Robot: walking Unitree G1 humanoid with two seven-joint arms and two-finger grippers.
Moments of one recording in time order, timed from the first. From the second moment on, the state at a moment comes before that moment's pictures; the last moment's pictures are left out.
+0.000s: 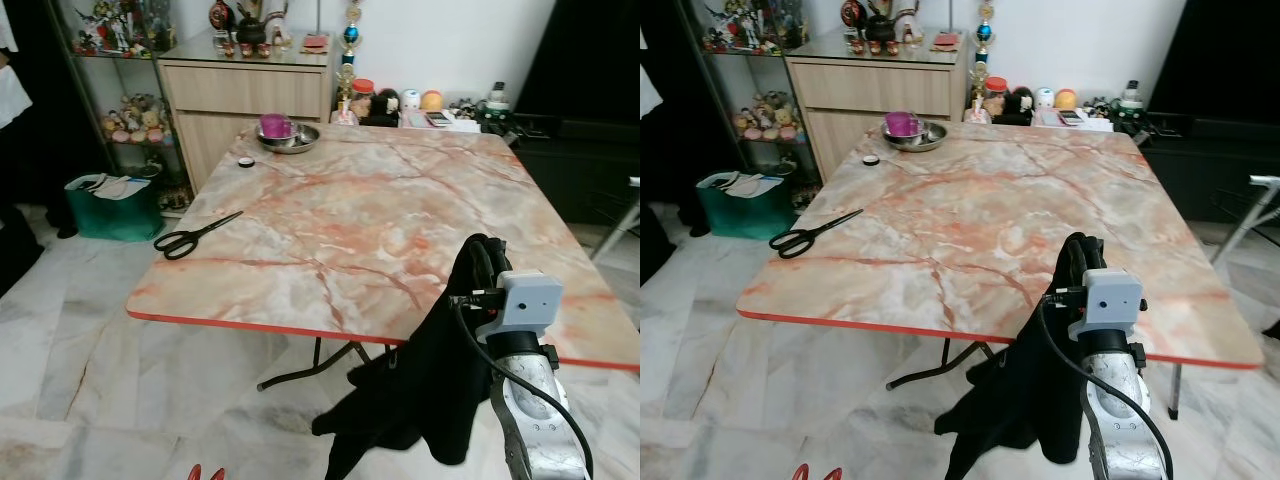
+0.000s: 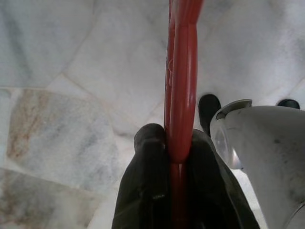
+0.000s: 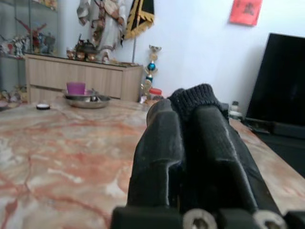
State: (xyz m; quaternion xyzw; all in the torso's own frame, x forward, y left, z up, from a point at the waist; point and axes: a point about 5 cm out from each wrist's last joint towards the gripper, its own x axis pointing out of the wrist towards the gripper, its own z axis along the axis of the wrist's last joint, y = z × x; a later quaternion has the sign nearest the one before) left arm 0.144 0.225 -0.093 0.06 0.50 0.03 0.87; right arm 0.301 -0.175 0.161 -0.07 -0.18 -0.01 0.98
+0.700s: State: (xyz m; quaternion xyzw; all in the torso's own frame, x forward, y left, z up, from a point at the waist) left arm 0.158 0.216 -0.090 0.04 0.49 0.02 0.87; right arm 0.398 -0.196 0.305 -0.16 -0.26 -0.01 0.95
